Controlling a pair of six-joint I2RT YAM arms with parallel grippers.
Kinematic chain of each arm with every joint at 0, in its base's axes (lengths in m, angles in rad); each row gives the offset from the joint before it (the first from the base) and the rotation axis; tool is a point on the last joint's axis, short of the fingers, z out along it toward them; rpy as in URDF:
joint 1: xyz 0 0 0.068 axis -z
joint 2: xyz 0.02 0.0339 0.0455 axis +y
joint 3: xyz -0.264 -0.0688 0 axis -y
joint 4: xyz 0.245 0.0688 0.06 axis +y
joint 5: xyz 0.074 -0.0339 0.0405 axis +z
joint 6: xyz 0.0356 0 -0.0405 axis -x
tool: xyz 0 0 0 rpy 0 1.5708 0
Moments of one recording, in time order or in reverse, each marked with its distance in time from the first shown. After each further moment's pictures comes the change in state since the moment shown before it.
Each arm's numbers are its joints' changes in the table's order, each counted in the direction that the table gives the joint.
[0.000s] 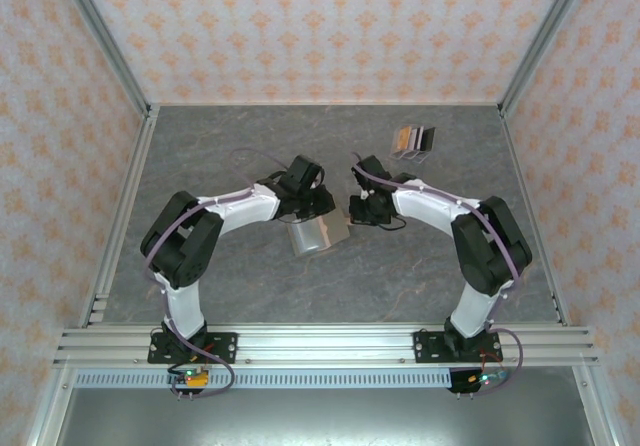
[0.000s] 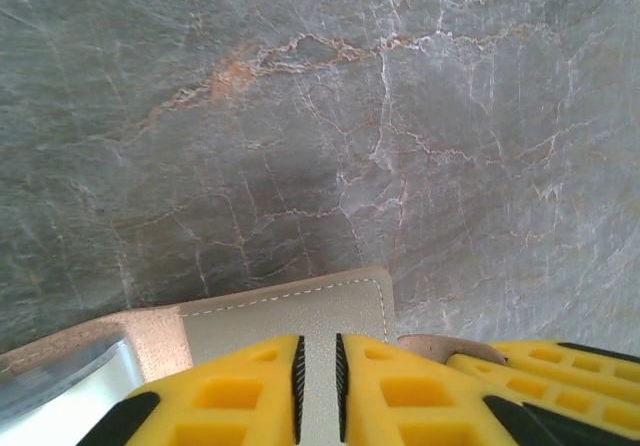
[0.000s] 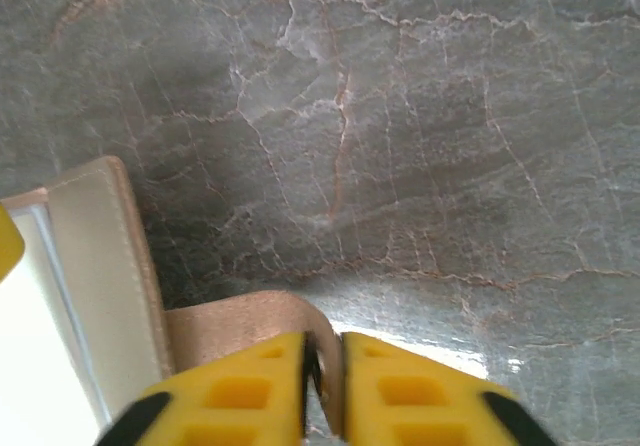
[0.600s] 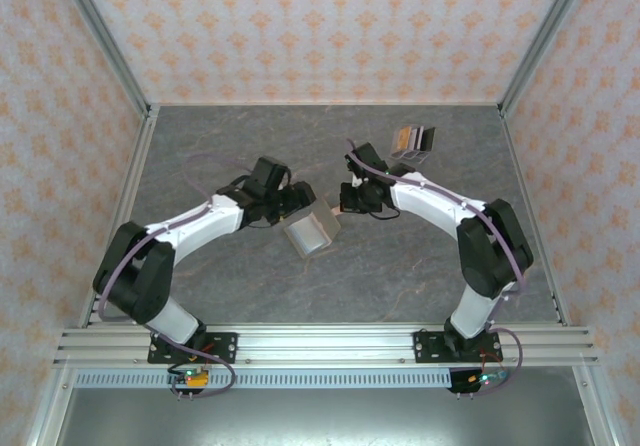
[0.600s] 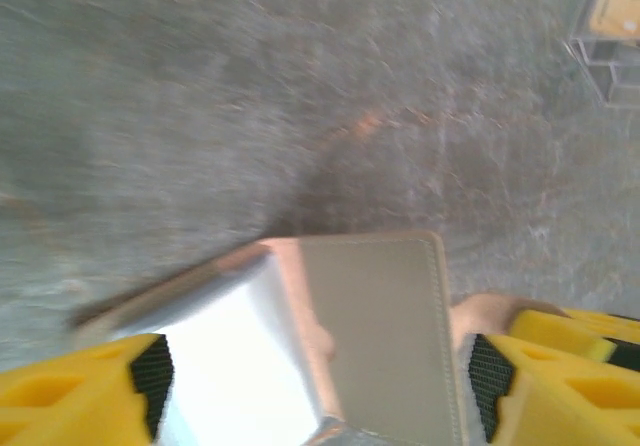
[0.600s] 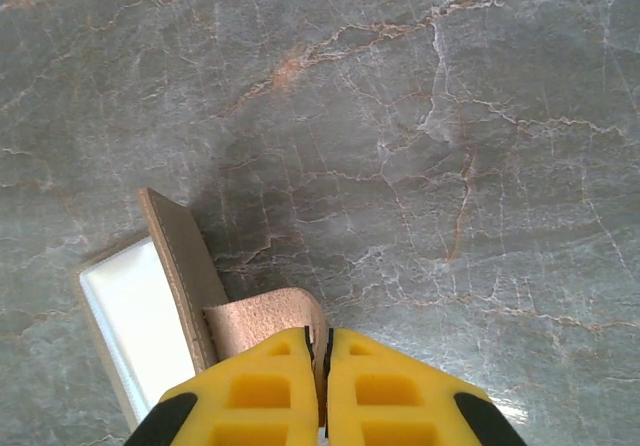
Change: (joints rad) left arm -0.082 -0.290 -0.183 0.065 0.058 0.040; right arm -0.029 -0.011 0.115 0.023 0.033 -0.002
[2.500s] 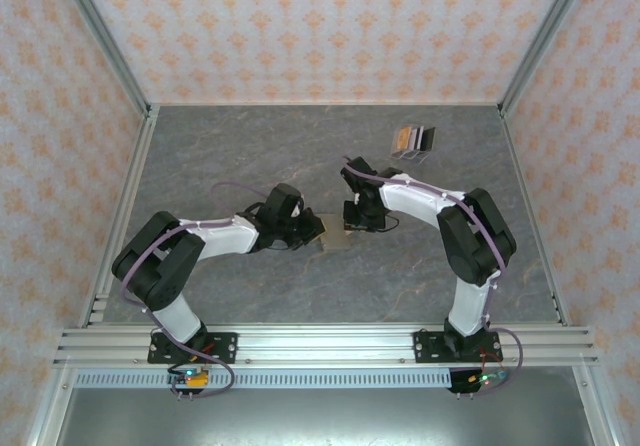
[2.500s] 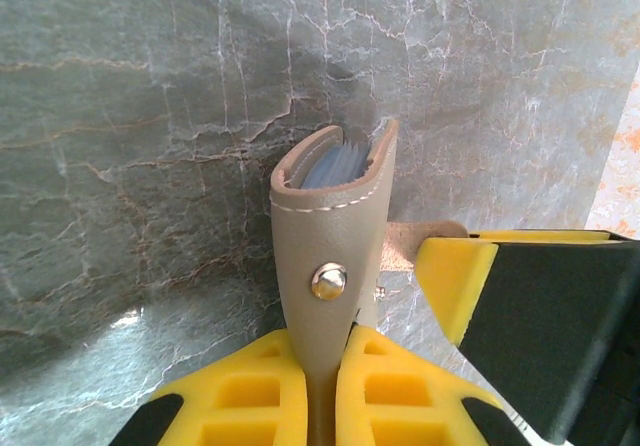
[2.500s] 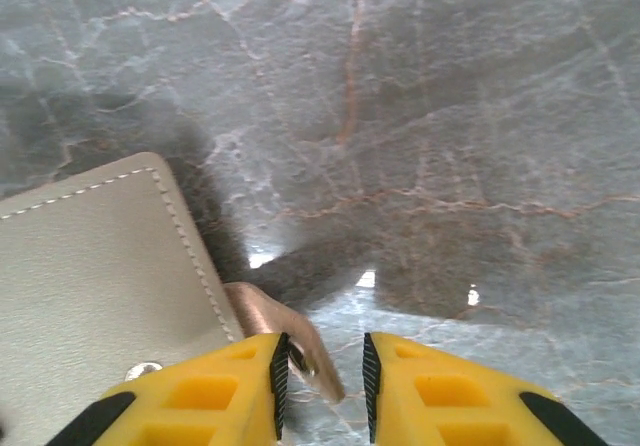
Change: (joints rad) left arm 0.092 0.092 -0.212 -0.364 -0.187 0.178; right arm -0.010 0.111 -0.004 0.144 0.008 -0.066
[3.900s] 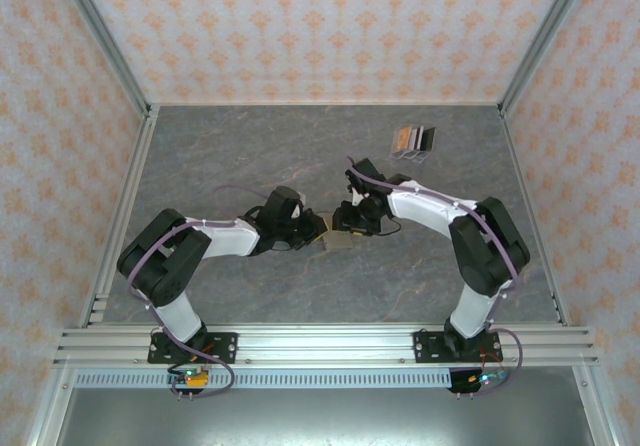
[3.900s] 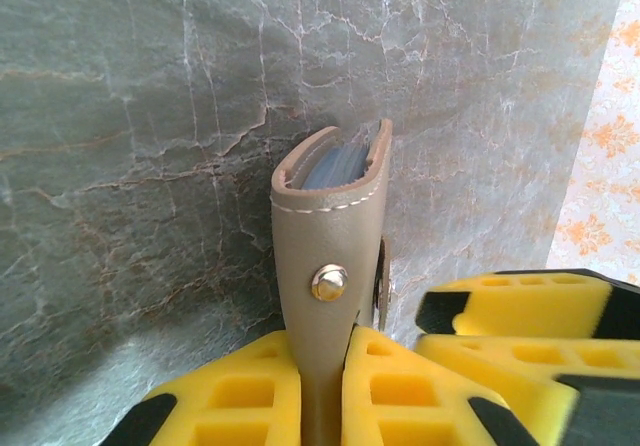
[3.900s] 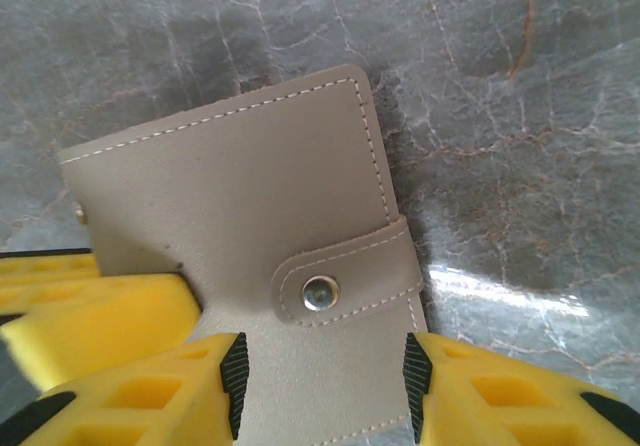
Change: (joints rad) left arm -0.001 0.034 -0.044 -0.150 -0.028 0.018; right arm -0.002 -0.085 -0.090 -0.121 0.176 -0.034
